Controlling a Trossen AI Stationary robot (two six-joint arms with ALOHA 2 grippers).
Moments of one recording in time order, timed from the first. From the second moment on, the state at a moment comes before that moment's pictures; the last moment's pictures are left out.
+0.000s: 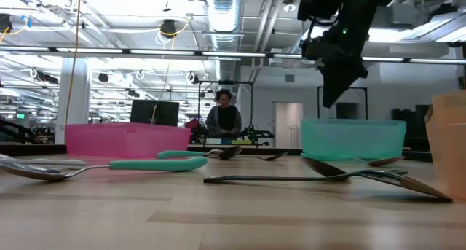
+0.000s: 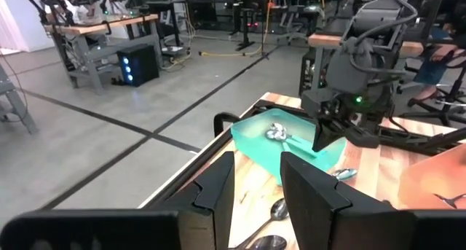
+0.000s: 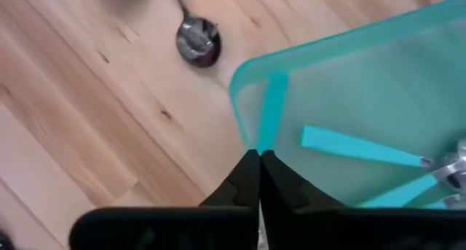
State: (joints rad) left arm -0.17 0.76 0.92 -0.40 -0.71 -0.14; right arm -0.16 1.42 1.04 -0.83 0.23 0.53
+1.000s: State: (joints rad) left arm -0.17 0.77 0.92 -0.39 -0.69 -0.18; right arm -0.10 1.53 1.08 -0.79 0.16 0.52
